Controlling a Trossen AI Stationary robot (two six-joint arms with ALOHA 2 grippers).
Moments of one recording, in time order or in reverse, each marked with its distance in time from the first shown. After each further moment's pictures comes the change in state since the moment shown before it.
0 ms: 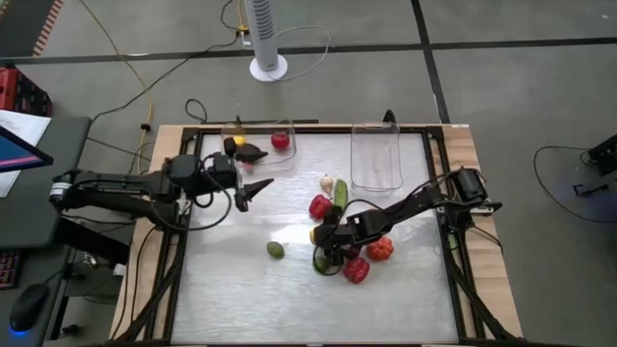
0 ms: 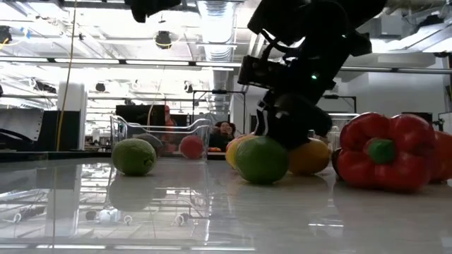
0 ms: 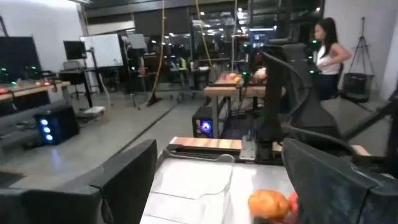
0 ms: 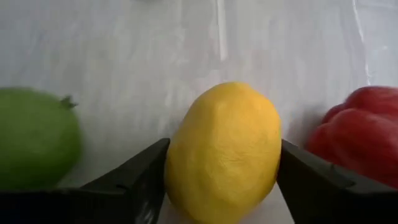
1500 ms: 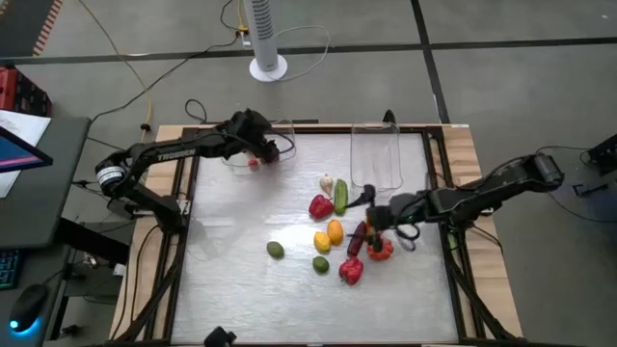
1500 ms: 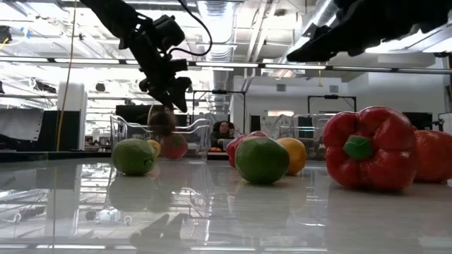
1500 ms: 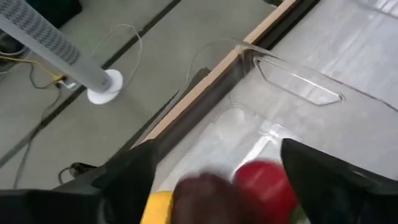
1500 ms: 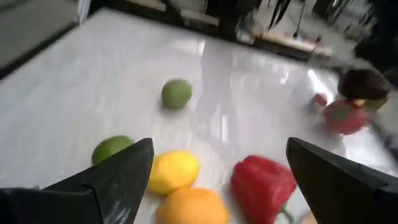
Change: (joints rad) left arm 0.552 0.605 0.337 -0.589 -0.122 -0.063; right arm -0.003 -0.741 -0.486 0.321 -0.084 -0.230
